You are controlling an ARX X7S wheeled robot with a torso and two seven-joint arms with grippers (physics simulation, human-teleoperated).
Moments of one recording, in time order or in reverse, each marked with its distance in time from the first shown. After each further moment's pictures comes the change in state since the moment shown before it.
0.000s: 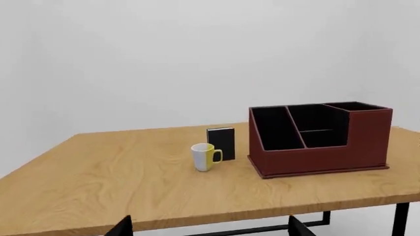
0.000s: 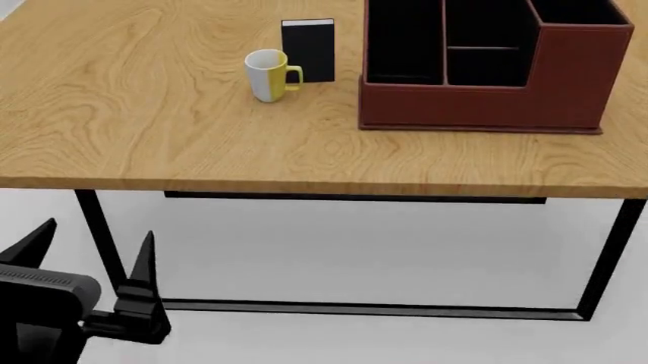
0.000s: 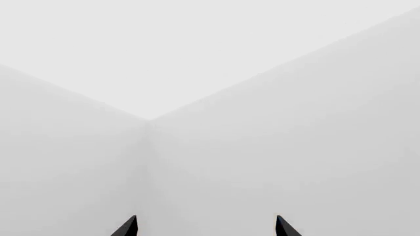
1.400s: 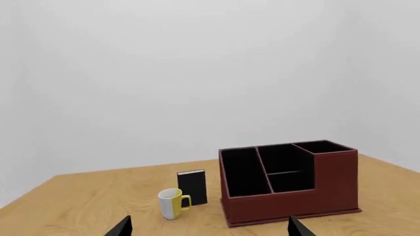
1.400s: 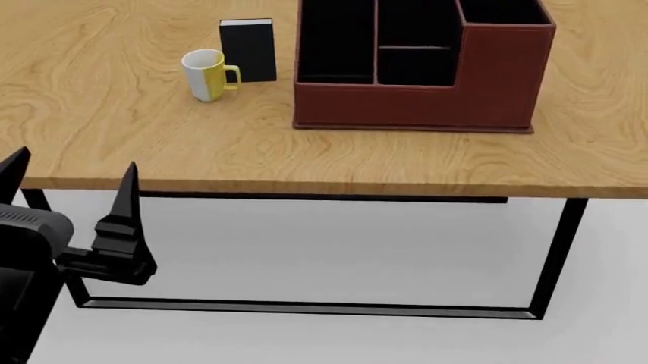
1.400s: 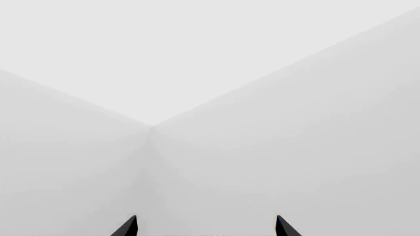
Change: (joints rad) left arm -0.161 -0.043 0.002 0.103 -0.058 -0.132 -0.035; right arm -0.069 0.080 0.032 0.003 0.078 -0.080 0.067
